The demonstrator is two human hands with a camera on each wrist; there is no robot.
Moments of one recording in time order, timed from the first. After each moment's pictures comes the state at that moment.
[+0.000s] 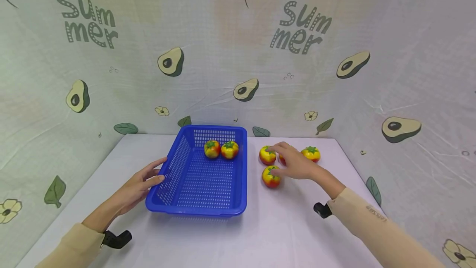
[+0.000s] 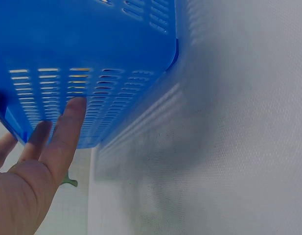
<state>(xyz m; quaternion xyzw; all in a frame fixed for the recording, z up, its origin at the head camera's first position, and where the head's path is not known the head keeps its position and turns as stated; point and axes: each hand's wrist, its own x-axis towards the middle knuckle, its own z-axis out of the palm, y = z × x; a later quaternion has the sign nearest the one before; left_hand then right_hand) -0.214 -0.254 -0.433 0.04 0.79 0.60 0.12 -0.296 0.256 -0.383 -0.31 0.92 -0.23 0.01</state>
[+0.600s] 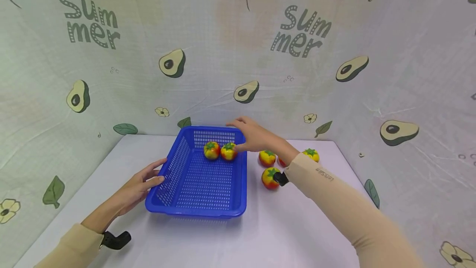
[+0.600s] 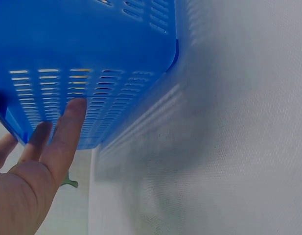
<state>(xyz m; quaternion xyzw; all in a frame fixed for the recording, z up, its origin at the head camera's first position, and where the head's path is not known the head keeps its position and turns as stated) -0.214 -0.254 -0.435 0.04 0.79 0.60 0.11 -0.334 0.144 -0.308 -0.37 0.91 -0.20 0.02</state>
